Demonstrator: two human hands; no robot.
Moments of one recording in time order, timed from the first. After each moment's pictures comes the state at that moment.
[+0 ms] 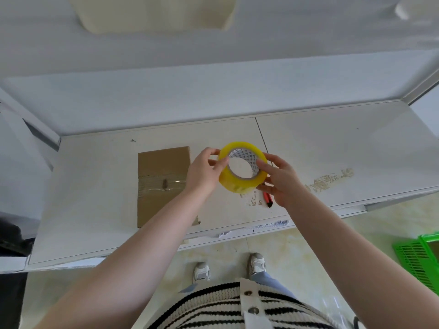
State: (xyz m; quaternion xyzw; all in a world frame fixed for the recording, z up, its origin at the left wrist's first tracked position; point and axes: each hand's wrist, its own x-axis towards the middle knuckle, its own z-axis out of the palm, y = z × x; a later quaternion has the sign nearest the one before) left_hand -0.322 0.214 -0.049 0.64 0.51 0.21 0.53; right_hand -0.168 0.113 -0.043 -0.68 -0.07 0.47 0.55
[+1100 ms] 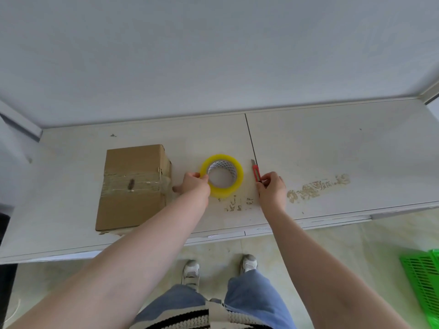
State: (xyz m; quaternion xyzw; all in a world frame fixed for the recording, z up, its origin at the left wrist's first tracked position) left_hand -0.242 0.196 -0.130 0.35 0.77 0.19 0.50; right_hand -0.095 0.091 -0.166 -0.88 -0.23 0.24 0.34
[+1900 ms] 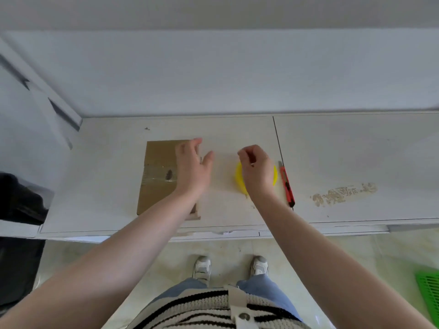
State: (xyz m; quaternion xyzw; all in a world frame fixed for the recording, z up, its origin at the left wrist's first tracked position) left_hand -0.336 0.210 -0.047 0.64 0.59 0.28 0.40; right_hand -0.203 0.156 -0.072 -0.77 -0.36 0.24 0.48
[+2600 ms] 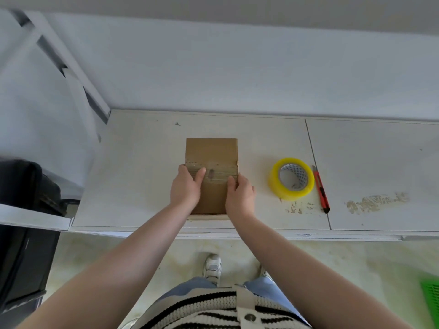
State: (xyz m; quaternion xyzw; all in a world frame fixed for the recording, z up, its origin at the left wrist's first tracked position) left_hand -0.448 0.245 -0.104 0.60 0.70 0.11 0.38; right_hand -0.344 0.179 -0.105 -0.83 -0.30 0.33 0.34
